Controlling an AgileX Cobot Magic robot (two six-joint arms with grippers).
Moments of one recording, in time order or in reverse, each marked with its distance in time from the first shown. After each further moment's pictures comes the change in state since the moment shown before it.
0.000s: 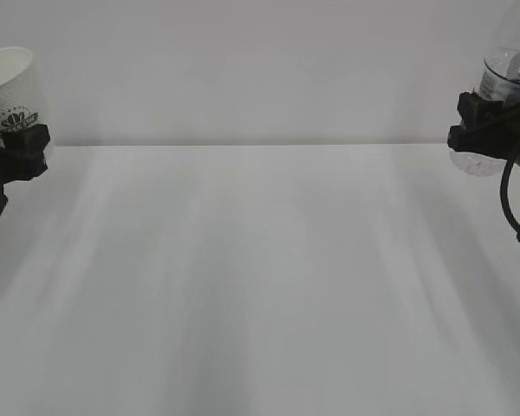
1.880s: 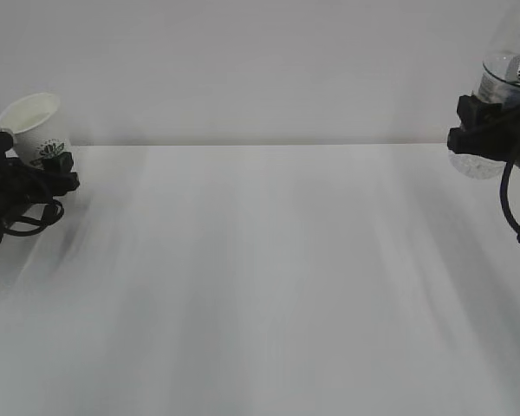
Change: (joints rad) left arm 0.033 0.483 -0.367 -0.073 -0.078 0.001; right arm 0.000 0.000 0.000 0.000 0.017 -0.002
